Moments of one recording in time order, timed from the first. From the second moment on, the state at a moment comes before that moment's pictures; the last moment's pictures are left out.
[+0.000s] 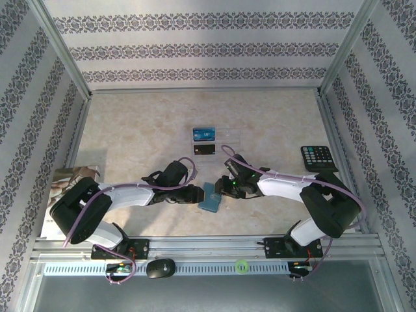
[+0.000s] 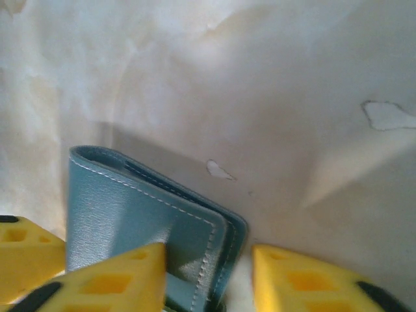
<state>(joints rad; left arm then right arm) -0.72 1.48 0.57 -0.01 0.42 -0.75 0.72 1.53 0.66 -0.19 -0.28 0.90</state>
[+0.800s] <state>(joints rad) -0.63 1.33 0.40 0.38 0.51 -0.78 0.56 1.34 0.62 0.02 -0.51 0.76</state>
